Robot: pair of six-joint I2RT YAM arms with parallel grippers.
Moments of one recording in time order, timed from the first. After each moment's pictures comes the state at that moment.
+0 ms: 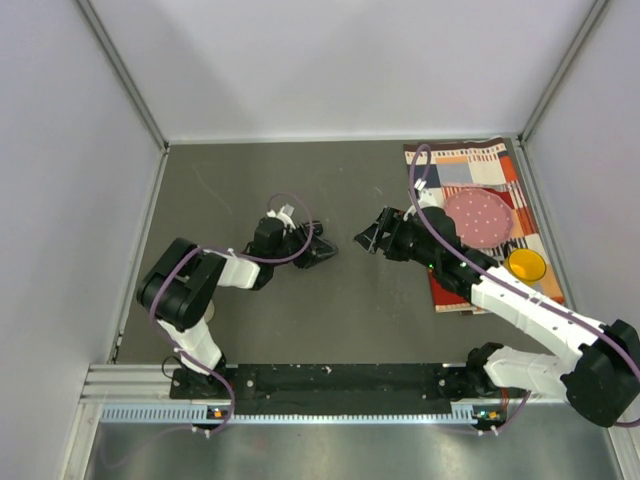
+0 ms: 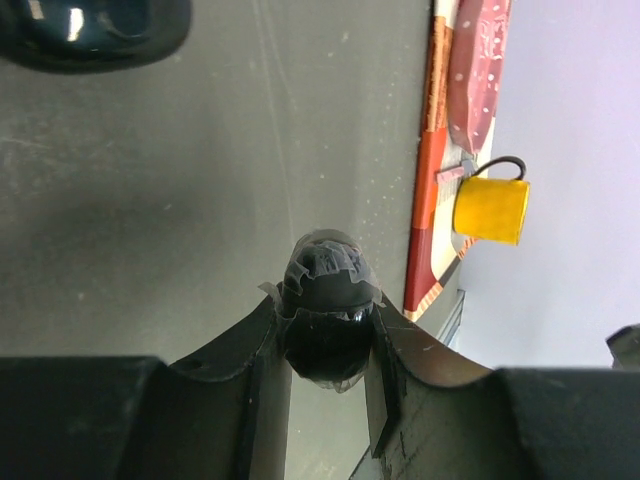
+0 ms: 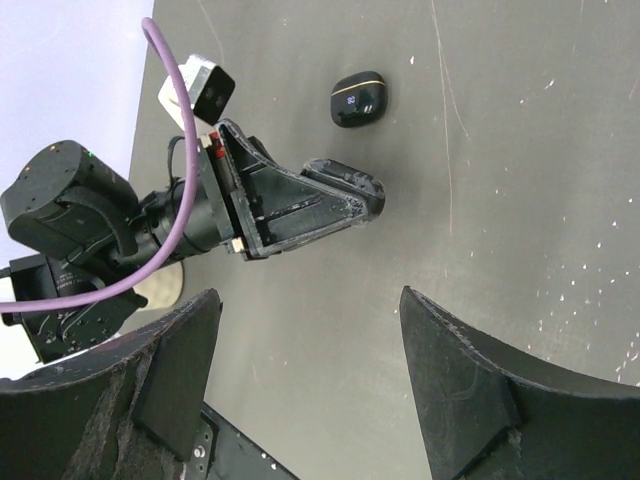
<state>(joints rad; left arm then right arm) -0.46 1.73 0.63 0.67 0.45 -1.09 0.66 1.11 0.78 -0.10 0.00 0.79</state>
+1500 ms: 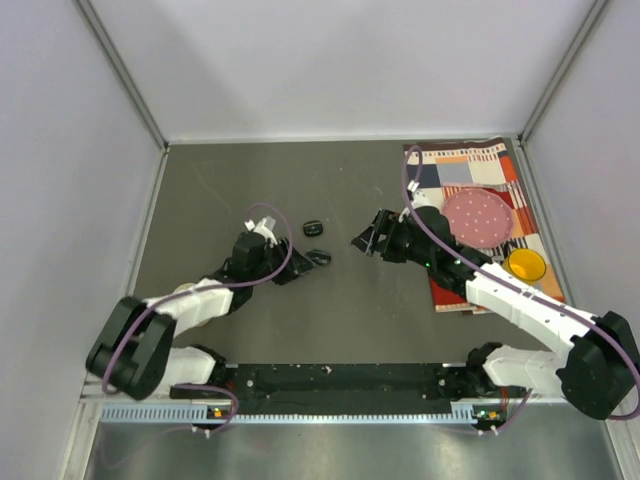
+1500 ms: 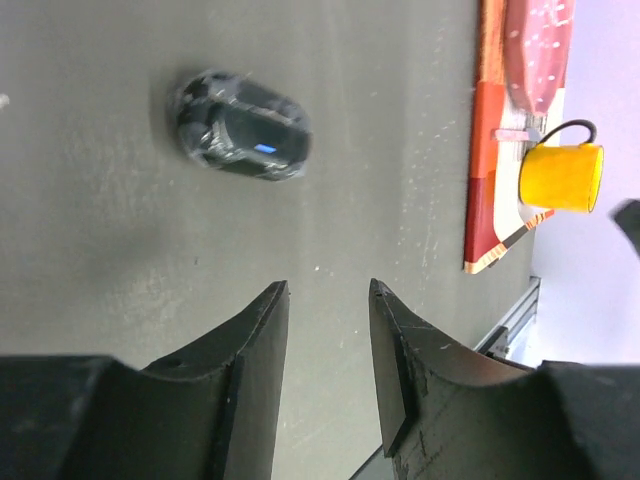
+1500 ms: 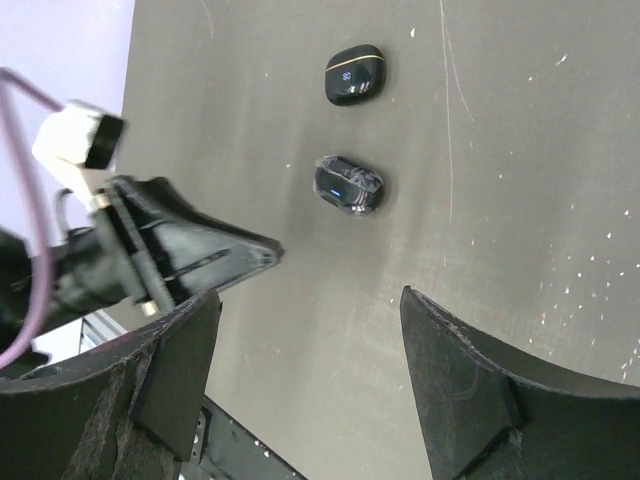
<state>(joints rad) -0.45 1.35 0.45 0.33 0.34 -0.94 0.66 1.15 0.78 -0.09 -0.05 0.78</state>
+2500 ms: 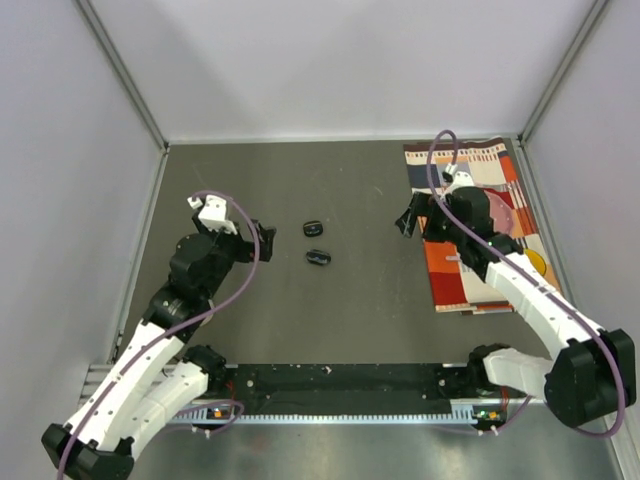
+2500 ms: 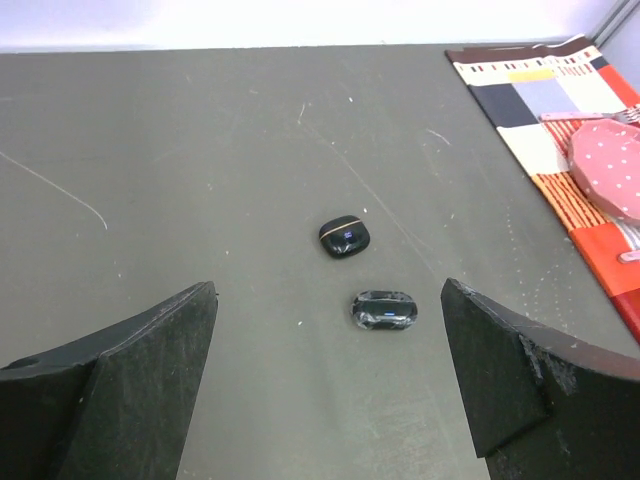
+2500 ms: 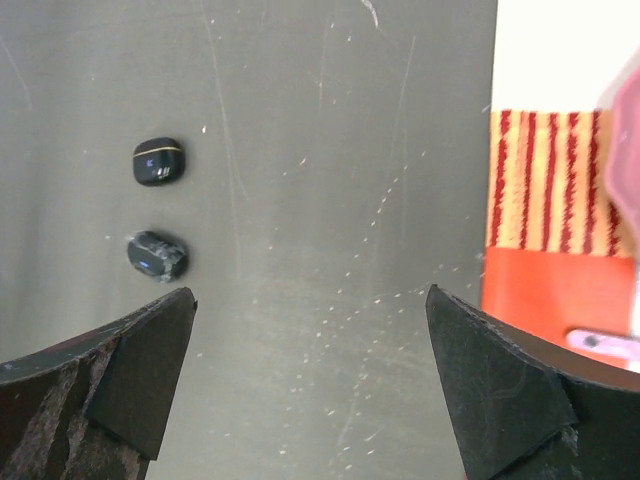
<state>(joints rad) -0.45 0.67 0.67 -0.17 -0.13 -0.23 0.31 1.15 0.83 -0.22 -0.10 0.45</state>
